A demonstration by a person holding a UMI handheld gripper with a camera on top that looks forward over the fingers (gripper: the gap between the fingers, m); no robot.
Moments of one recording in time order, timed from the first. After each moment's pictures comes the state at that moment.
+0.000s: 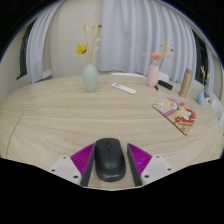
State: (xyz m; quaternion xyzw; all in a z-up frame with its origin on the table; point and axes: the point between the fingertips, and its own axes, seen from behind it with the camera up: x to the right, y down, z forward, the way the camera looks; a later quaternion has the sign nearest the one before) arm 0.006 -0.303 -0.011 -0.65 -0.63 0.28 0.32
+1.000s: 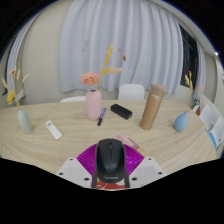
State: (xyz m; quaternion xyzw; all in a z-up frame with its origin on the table) arm -0.156 0.017 0.092 -0.67 -0.58 0.27 0.38
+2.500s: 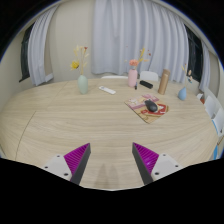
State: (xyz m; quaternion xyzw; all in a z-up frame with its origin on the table) arm 0.163 -0.225 0.091 -0.66 -0.63 0.27 0.31
